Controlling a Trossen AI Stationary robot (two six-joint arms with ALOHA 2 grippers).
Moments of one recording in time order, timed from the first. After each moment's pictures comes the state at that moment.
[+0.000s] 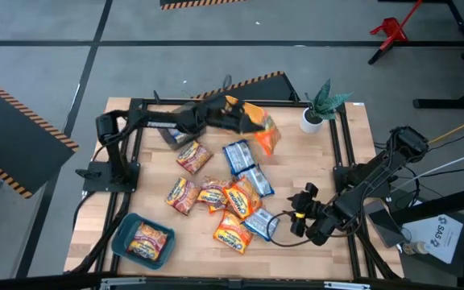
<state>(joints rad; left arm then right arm) 0.38 1.80 1.21 0.49 0.46 -1.10 0.79 1.42 0.75 -0.52 0.68 1.08</state>
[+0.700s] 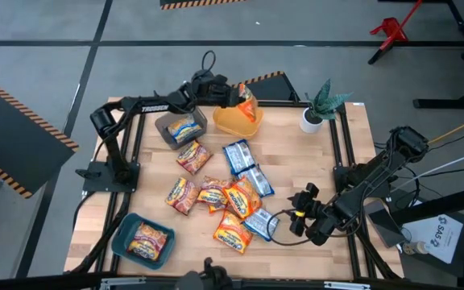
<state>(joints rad) 0.64 1.80 1.21 0.29 0.36 -0.82 0.79 1.42 0.75 -0.52 0.69 1.14</state>
